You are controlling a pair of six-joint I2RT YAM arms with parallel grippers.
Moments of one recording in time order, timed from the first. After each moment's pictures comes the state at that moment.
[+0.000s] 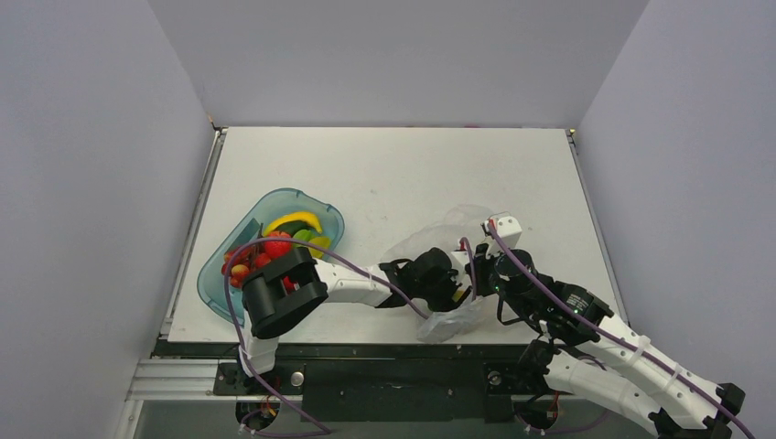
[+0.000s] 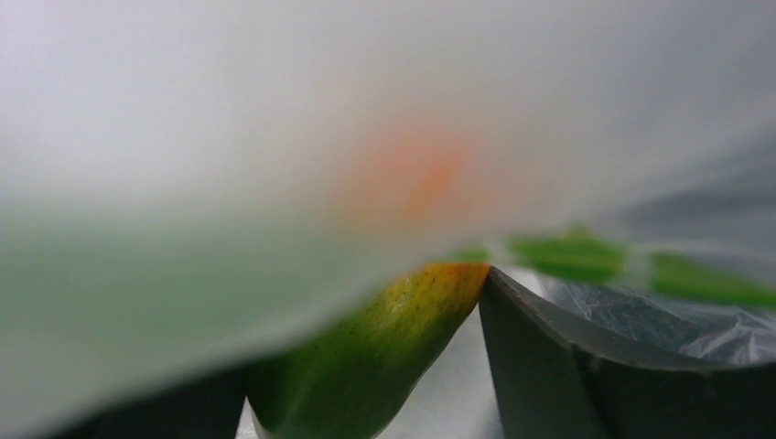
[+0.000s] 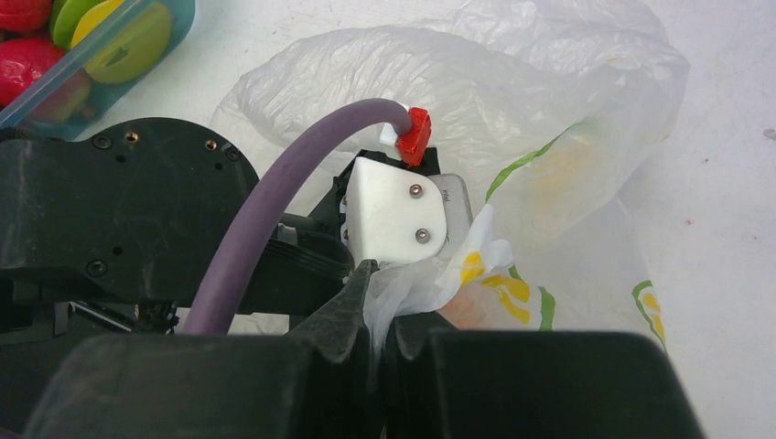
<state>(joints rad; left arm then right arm) -1.16 1.93 1.10 0.15 0.14 -0.29 0.89 0.68 0.77 -0.68 0.35 0.41</state>
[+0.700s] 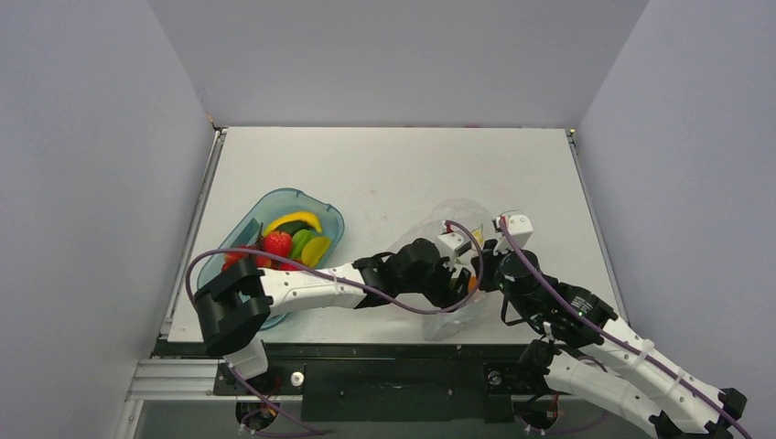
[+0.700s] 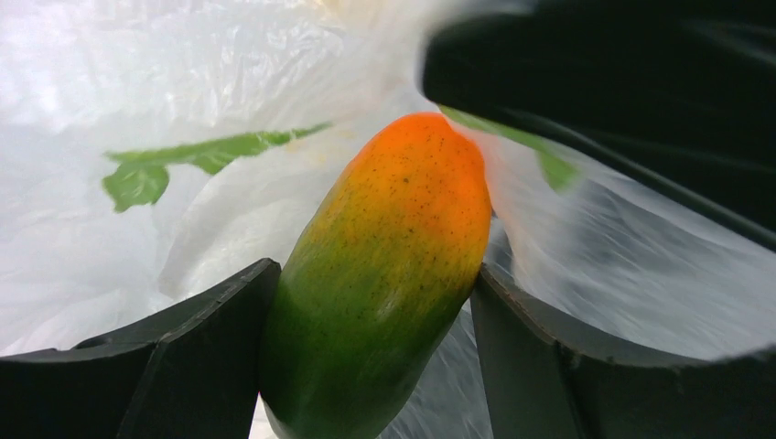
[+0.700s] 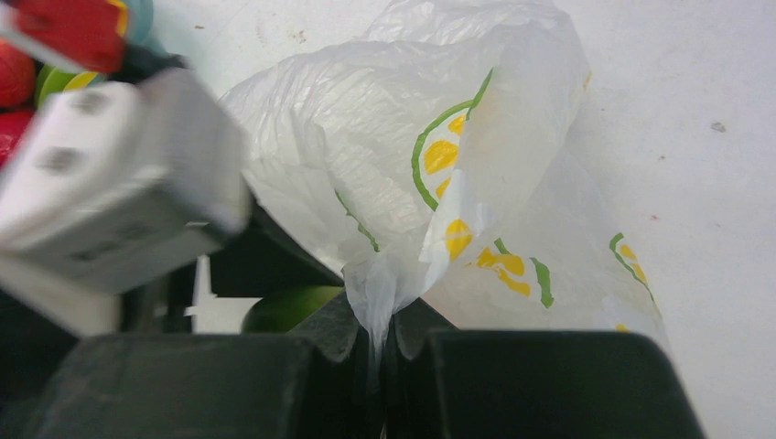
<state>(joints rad) -1.17 1.67 1.06 0.07 0.09 -0.46 0.87 0.66 0.77 -0.67 0.43 0.44</state>
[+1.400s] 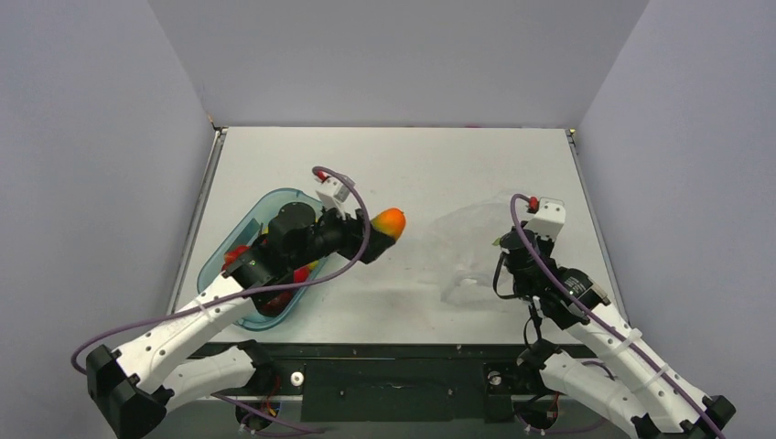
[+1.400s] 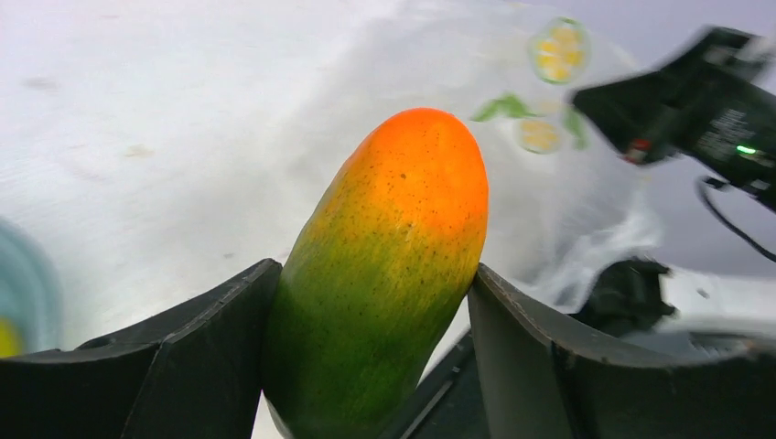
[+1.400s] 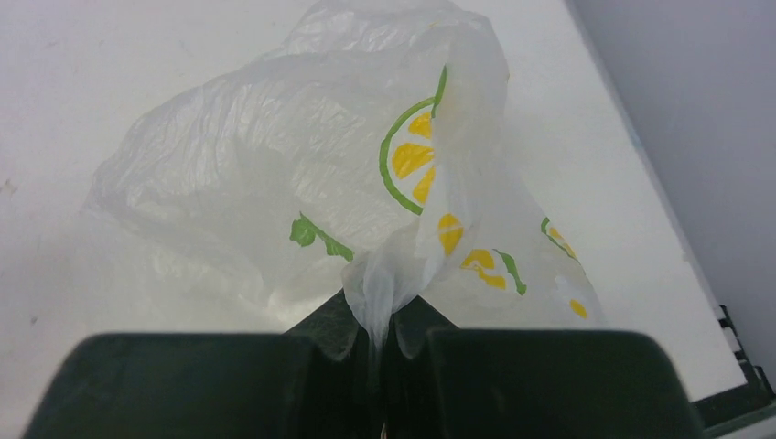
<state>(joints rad) -0.79 1.01 0.89 -0.12 0.17 -0.53 0.66 0.76 0.81 -0.77 0.77 0.52</state>
